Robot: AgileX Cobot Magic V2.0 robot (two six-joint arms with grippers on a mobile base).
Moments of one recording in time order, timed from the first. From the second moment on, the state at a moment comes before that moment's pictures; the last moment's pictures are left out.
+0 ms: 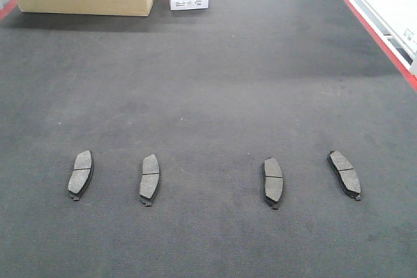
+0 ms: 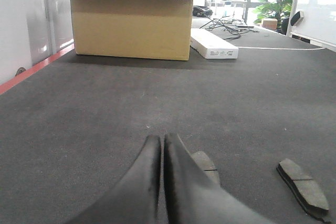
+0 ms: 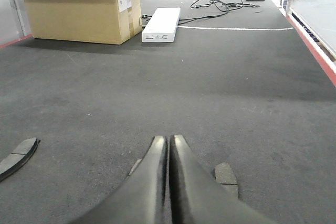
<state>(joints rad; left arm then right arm) 0.03 -0.01 0.02 0.03 0.09 -0.11 0.37 0.17 -0.33 -0.34 0.40 0.36</state>
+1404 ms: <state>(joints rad) 0.03 -0.01 0.02 0.03 0.09 -0.11 -0.03 0.09 -0.22 -0.15 0.24 0.08</state>
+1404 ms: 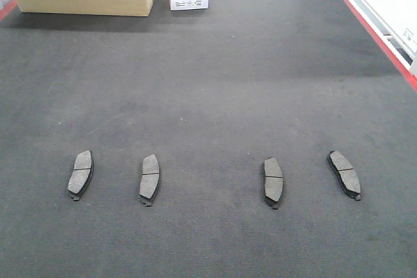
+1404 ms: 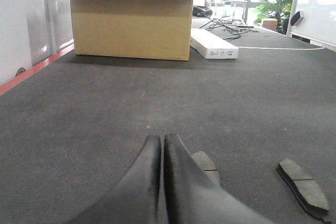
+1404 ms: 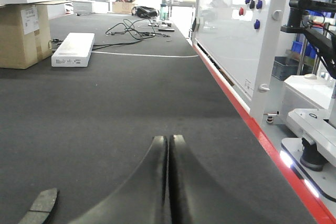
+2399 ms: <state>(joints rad) 0.03 -0.01 0.02 0.03 0.09 -0.11 -0.03 -0.01 0.03 -0.12 0.05 0.15</state>
